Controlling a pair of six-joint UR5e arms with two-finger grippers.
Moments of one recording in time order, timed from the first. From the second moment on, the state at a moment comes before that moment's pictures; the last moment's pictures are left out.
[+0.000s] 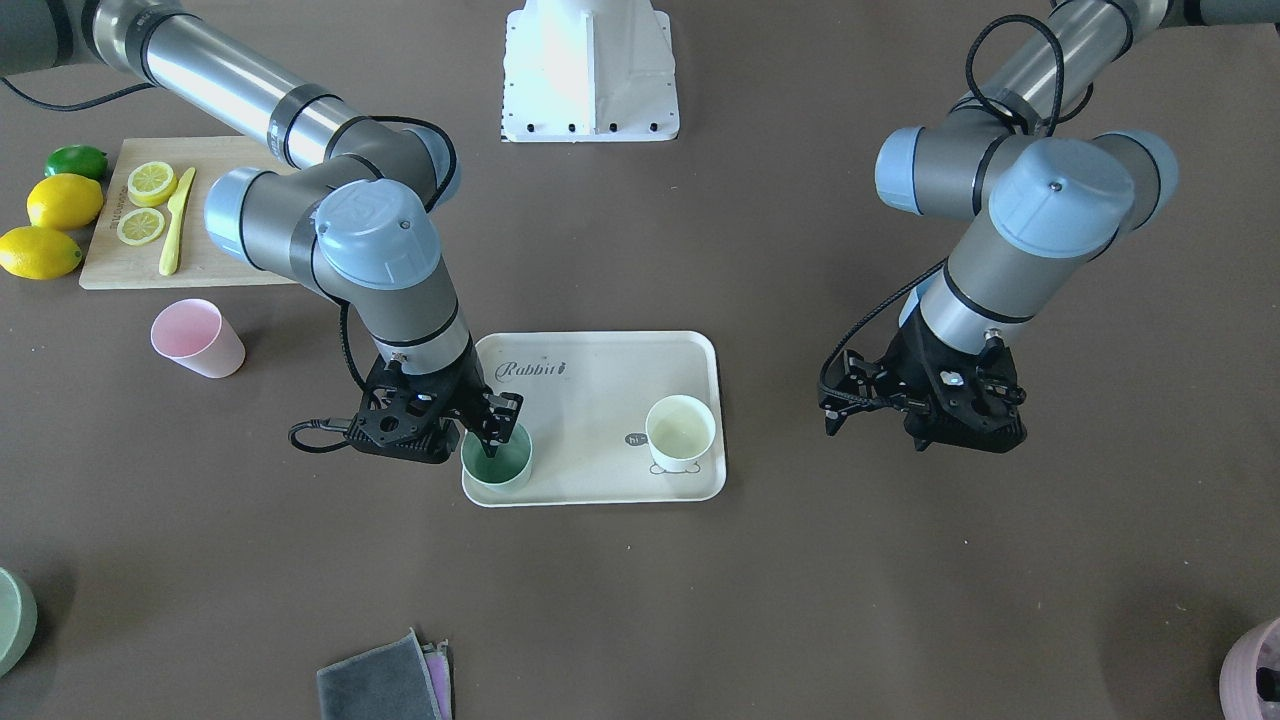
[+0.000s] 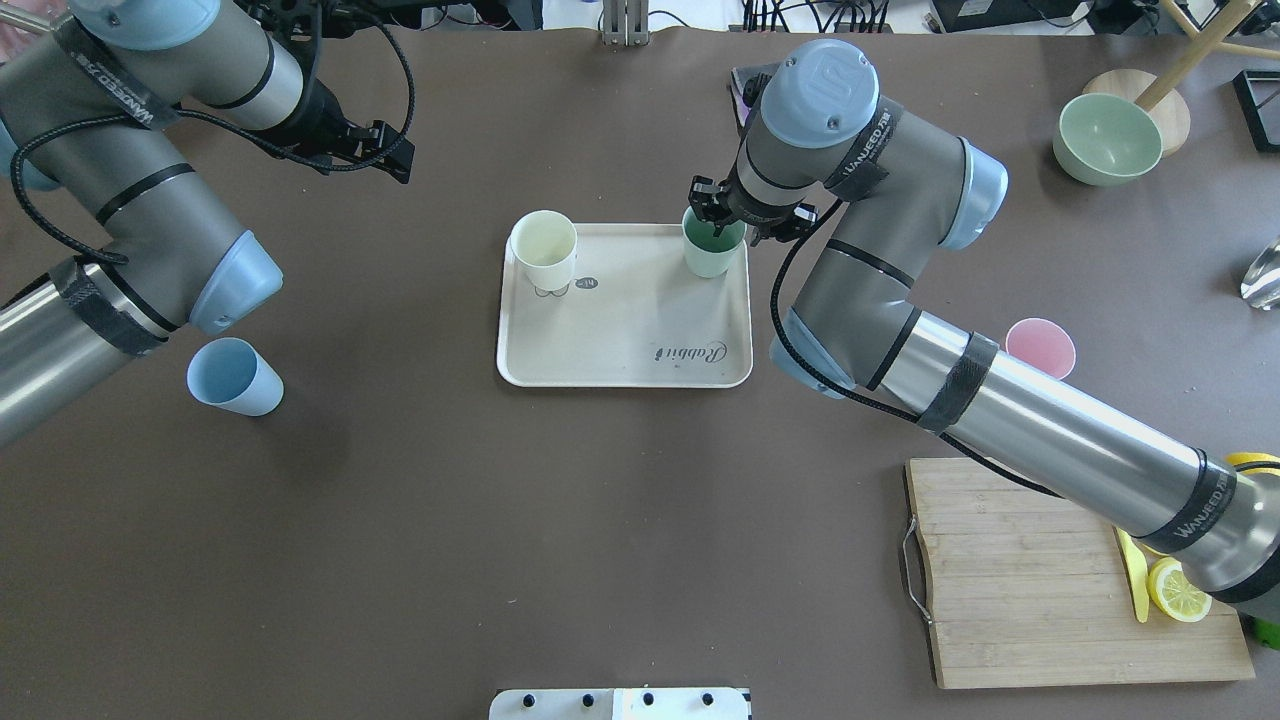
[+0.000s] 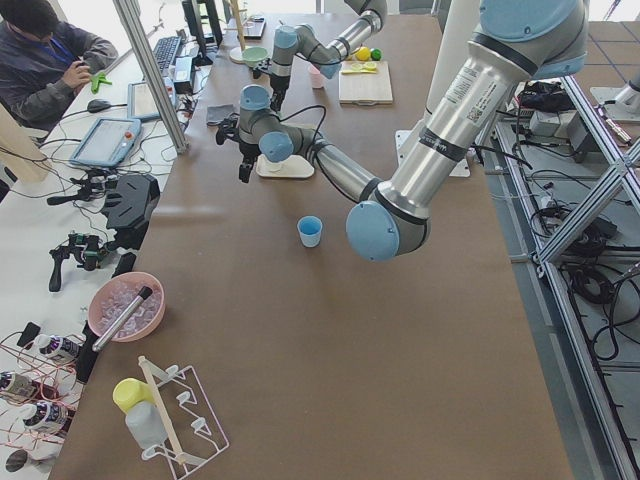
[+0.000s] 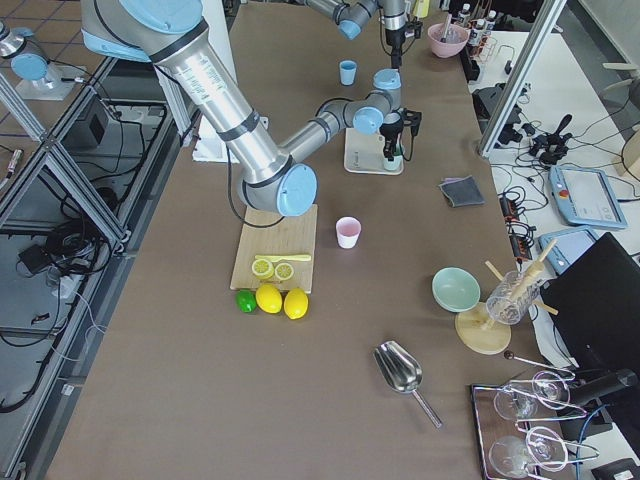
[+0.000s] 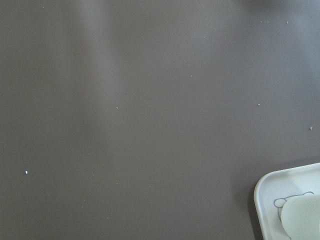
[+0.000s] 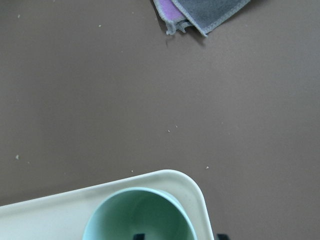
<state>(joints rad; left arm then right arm) -0.93 -2.16 -1.52 -1.88 -2.07 -0.80 0.74 -0.81 1.38 -1.33 1.90 1.31</state>
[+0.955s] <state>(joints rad) -1.01 -1.77 -1.77 -1.89 -2.14 -0.61 1.06 -1.03 1.63 -1.52 2.14 0.85</state>
